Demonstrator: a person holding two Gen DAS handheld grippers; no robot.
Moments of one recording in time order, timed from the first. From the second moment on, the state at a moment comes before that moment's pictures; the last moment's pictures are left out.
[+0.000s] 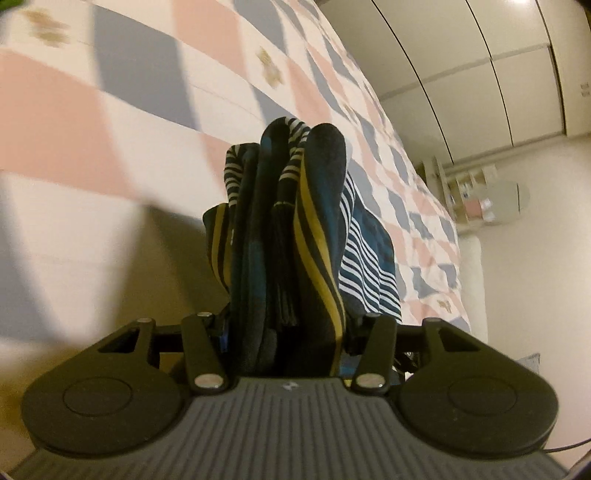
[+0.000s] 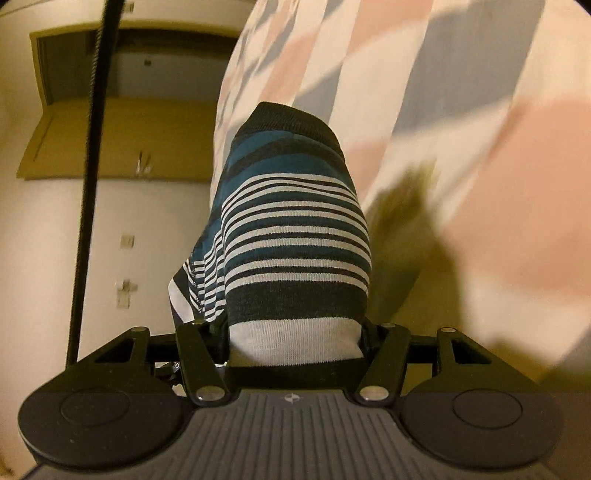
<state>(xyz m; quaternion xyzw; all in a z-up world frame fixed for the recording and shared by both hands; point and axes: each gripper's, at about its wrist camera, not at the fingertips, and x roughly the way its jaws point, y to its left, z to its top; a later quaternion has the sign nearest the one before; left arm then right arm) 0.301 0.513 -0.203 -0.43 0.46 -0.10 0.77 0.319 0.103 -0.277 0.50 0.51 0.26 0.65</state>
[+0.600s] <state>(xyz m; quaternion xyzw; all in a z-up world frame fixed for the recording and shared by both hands) 0.265 0.898 -0.117 -0.37 0.39 -0.08 0.84 0.265 0.487 -0.224 0.52 0.44 0.32 0.66</state>
